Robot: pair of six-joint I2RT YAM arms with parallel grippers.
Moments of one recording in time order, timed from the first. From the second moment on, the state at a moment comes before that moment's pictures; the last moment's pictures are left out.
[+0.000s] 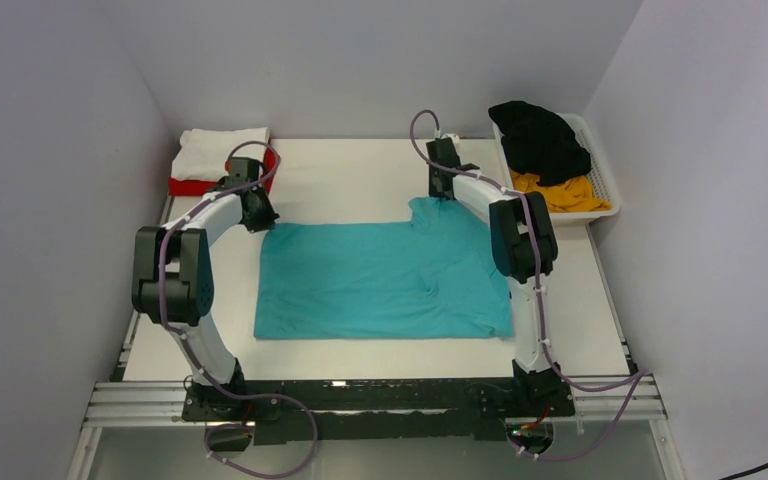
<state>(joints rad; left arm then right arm) -0.06 1.78 1.19 -0.41 -0.04 -0.49 0.32 2.24 1.67 -0.27 0.29 0.25</state>
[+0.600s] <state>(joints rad) -0.05 1.84 1.25 -0.37 -0.02 -0.48 0.32 2.22 1.67 -0.24 0.25 0.18</state>
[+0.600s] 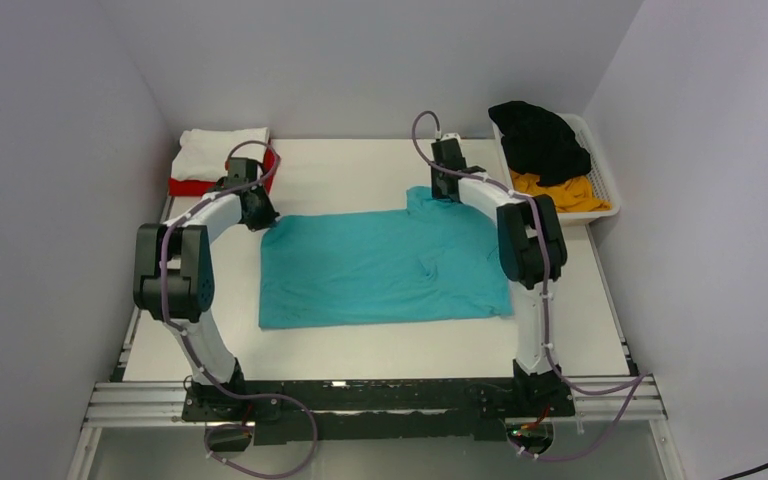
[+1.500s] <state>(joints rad) -0.09 1.25 0.69 -0.30 -0.01 -0.54 0.43 1.36 0.95 -0.30 0.37 0.21</state>
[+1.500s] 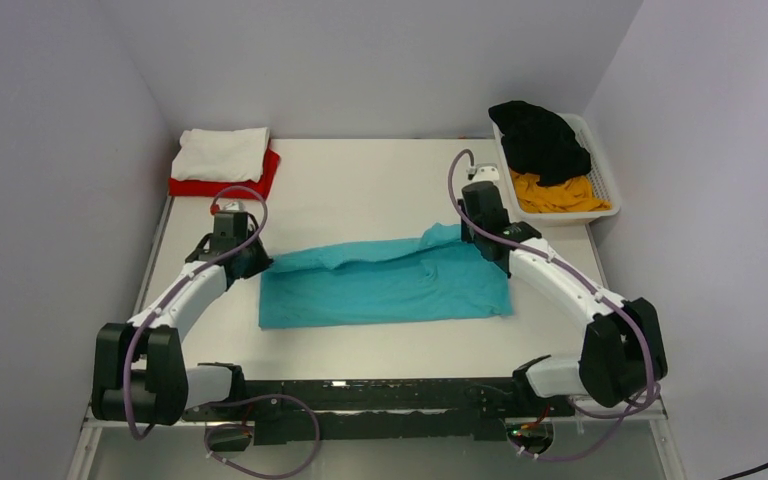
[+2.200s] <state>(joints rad) -0.09 1.24 0.66 -0.44 -0.19 -0.59 0.43 1.27 0.74 -0.57 0.42 0.54</state>
